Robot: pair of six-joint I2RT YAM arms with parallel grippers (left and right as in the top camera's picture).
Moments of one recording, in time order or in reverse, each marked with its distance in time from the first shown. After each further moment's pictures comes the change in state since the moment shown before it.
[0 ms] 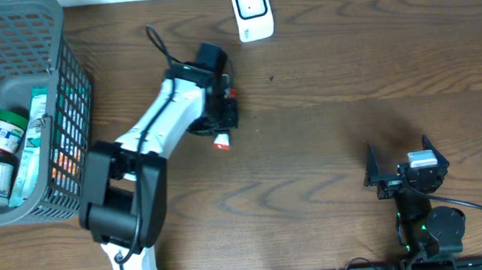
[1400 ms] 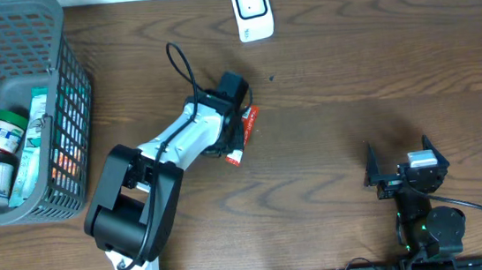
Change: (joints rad) left arm -0.095 -0.049 -0.214 0.156 -0.231 -0.101; right arm 0.000 0.000 0.000 0.000 0.000 0.000
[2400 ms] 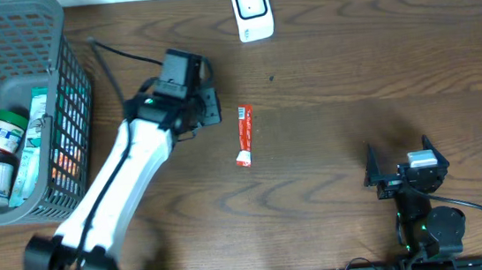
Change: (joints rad) left arm 0.148 -0.399 -0.010 0.038 0.112 0.001; right arm 0.000 0.000 0.000 0.000 0.000 0.000
